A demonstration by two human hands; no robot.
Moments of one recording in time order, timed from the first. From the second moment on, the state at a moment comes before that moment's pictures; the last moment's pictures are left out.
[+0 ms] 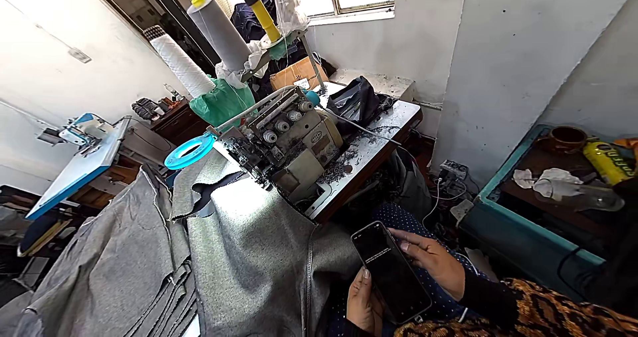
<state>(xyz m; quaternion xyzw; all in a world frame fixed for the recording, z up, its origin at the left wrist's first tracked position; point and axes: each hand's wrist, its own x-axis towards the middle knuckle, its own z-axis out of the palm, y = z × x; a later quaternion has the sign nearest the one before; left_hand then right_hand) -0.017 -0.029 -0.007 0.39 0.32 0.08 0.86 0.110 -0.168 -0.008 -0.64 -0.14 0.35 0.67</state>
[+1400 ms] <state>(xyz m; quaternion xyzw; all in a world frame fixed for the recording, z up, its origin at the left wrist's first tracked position) -0.017 -0.030 -0.009 0.40 0.33 0.08 0.85 0.108 -0.170 -0.021 -0.65 -0.16 0.32 0.67</state>
